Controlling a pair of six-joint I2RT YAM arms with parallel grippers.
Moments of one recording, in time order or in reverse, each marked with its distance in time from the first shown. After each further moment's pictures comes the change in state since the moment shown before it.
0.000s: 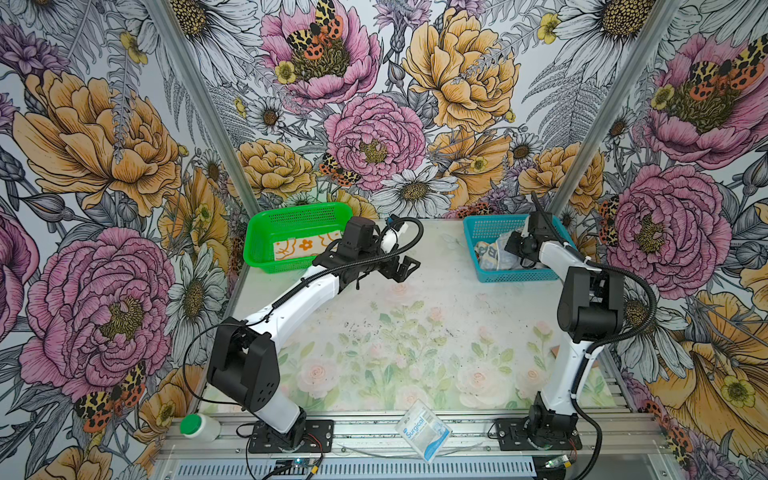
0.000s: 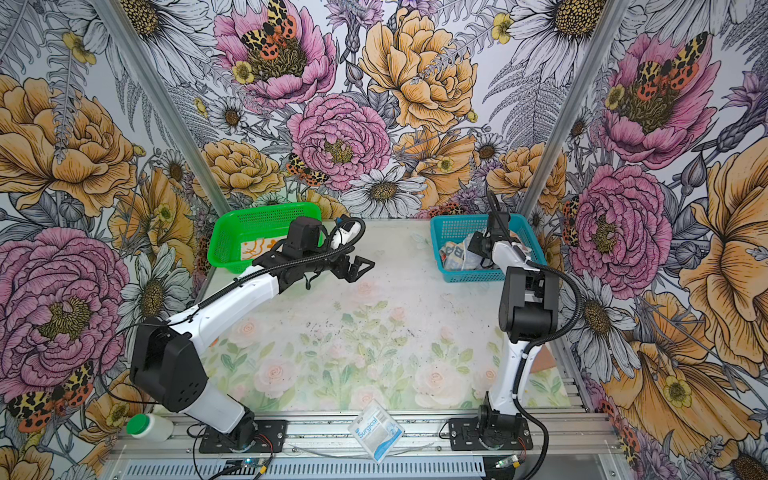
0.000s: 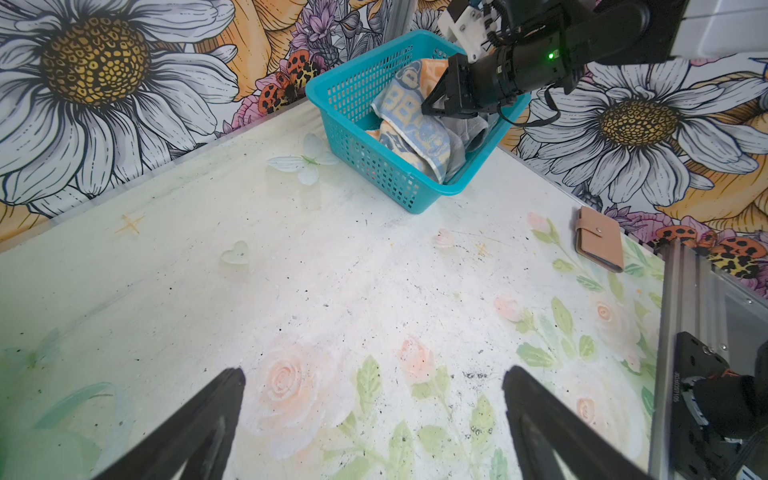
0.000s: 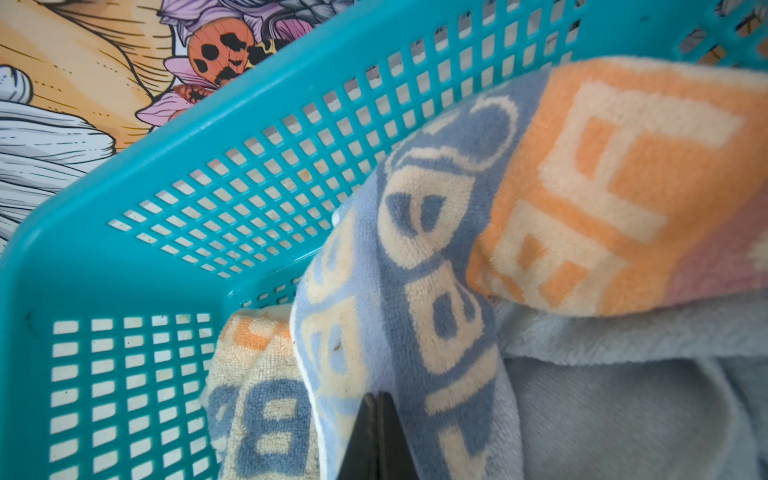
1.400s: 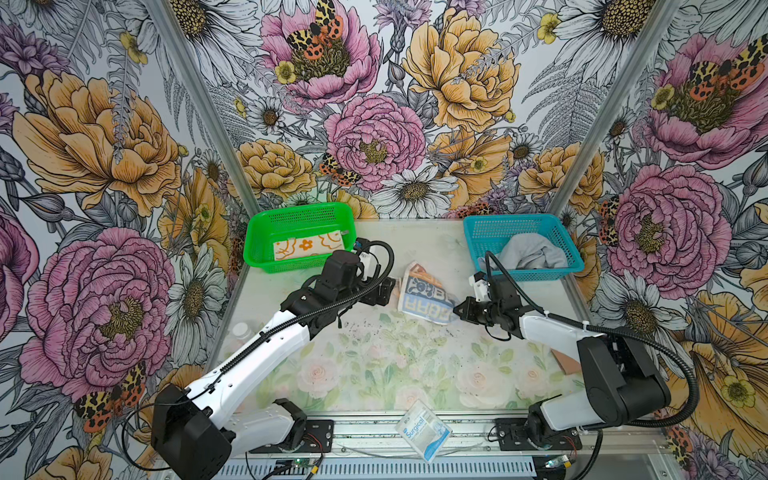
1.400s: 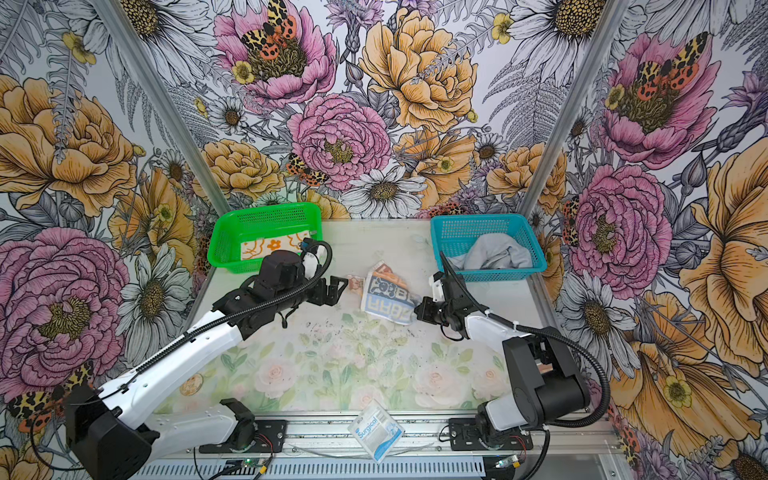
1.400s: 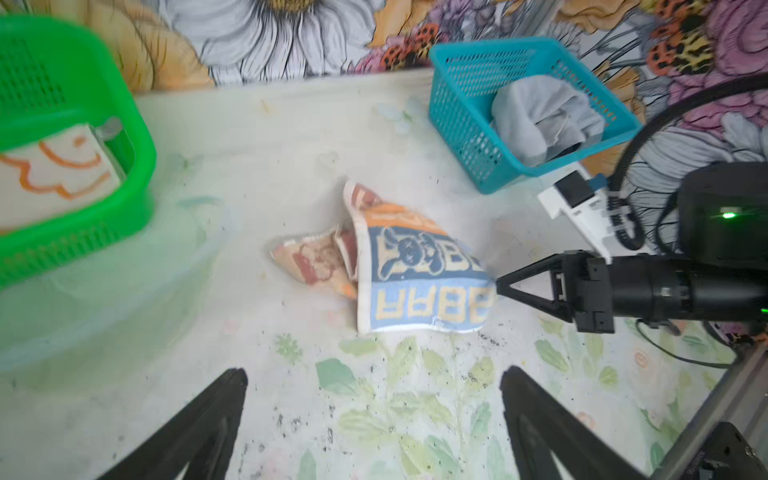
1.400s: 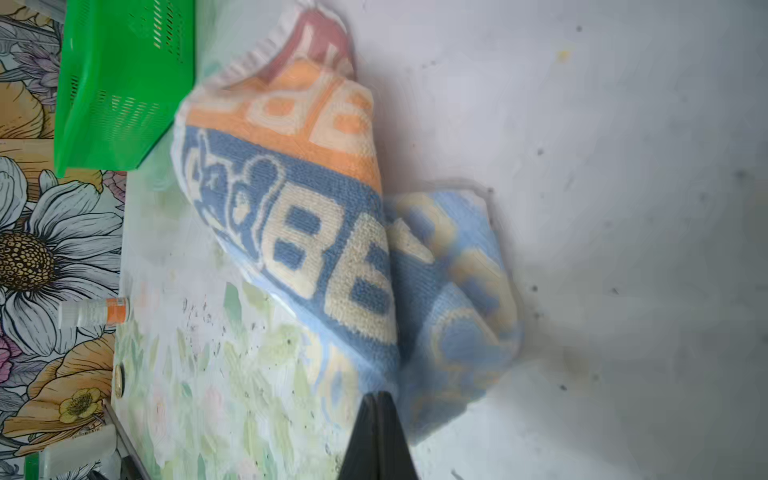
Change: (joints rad) left arm -0.118 -0.393 -0.358 -0.133 -0.430 -0.360; right arm 0.408 -0.612 -0.914 0.274 -0.362 0.232
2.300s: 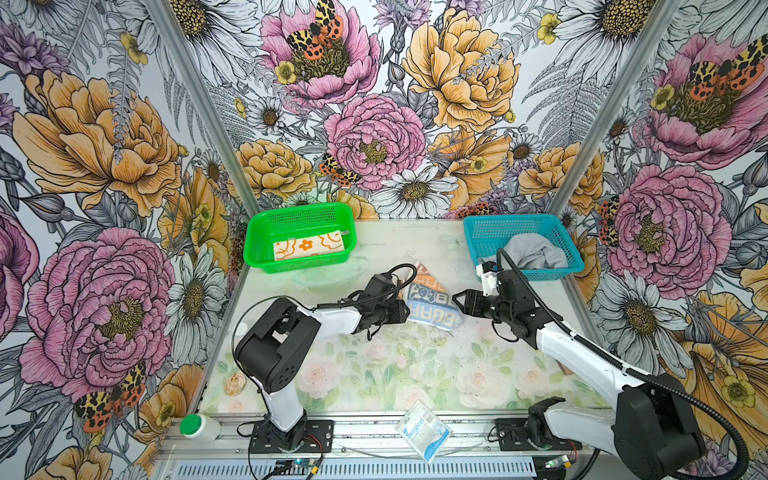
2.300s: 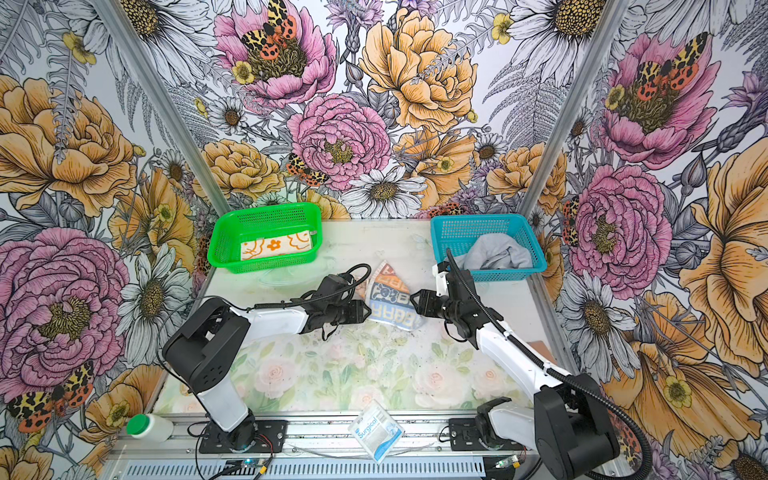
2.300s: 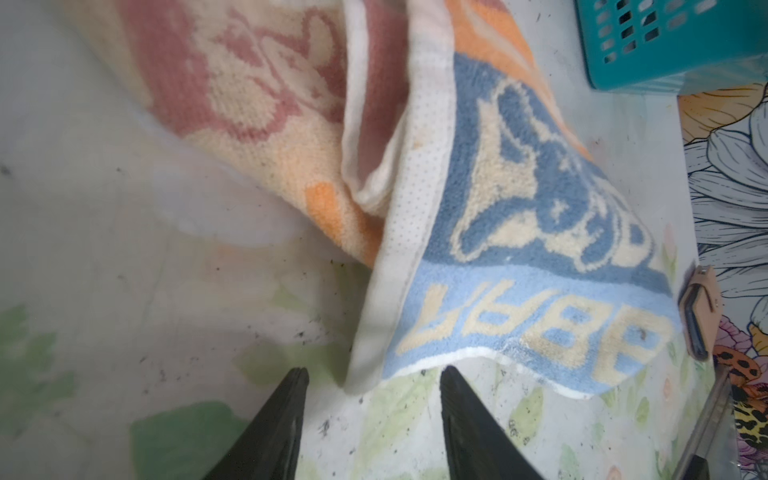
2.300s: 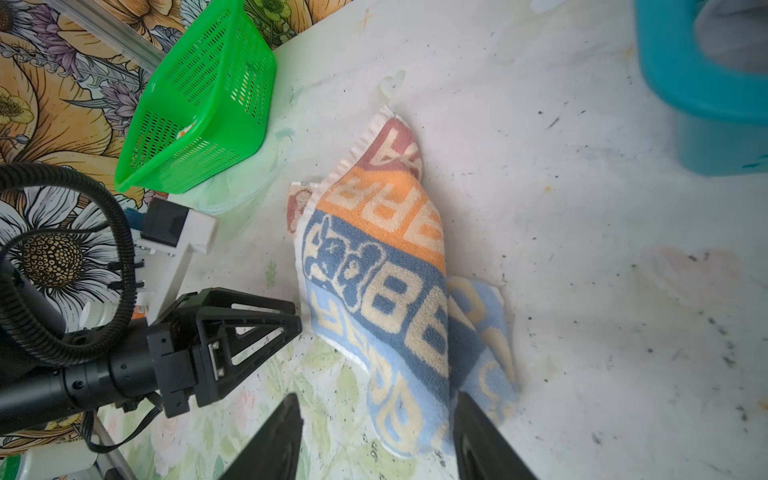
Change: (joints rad) left arm -0.019 0.566 -0.092 0.480 0.202 -0.303; right arm 0.041 -0.226 0.051 -0.101 0.108 -0.062
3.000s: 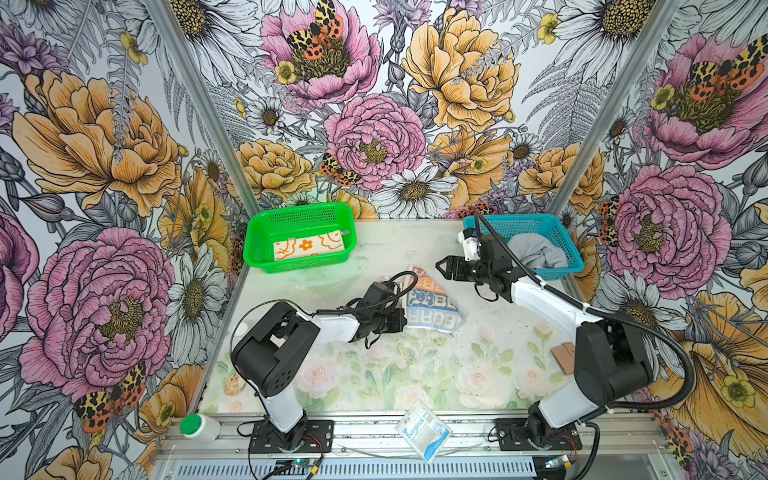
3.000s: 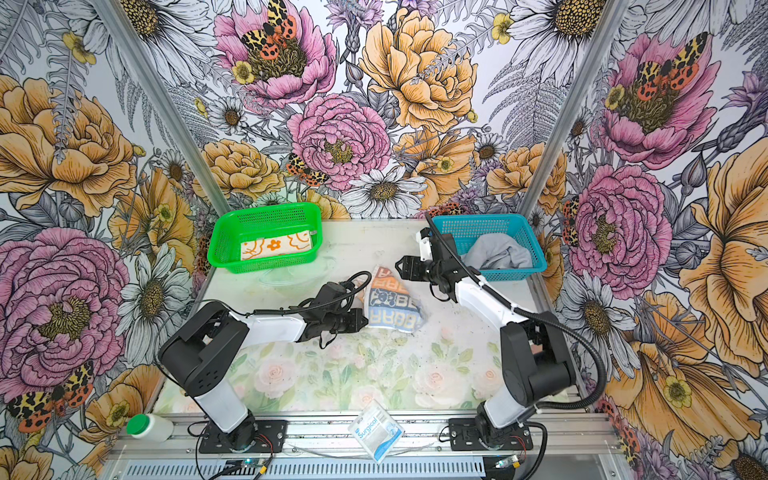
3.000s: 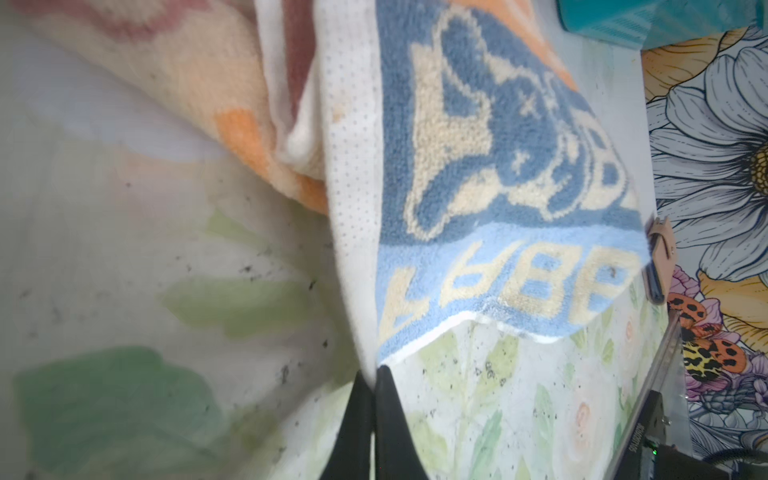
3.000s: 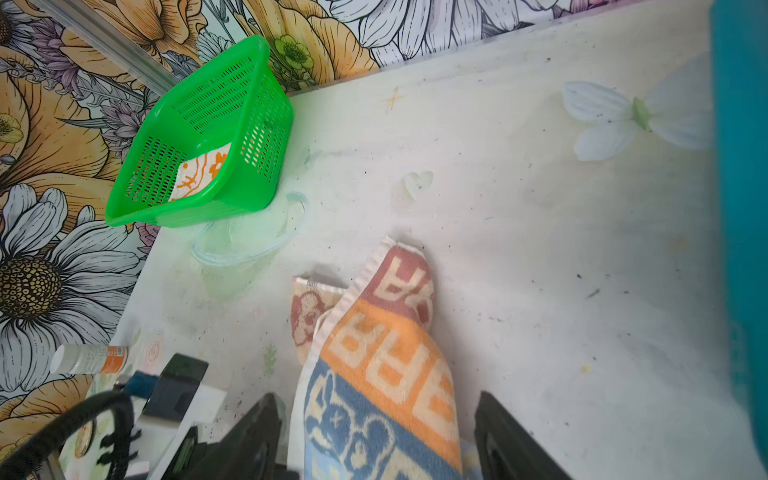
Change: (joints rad) left arm -0.031 -0.079 -0.124 0.052 0.090 -0.027; right arm 0.000 0.435 0.456 -0.007 -0.002 -0.108
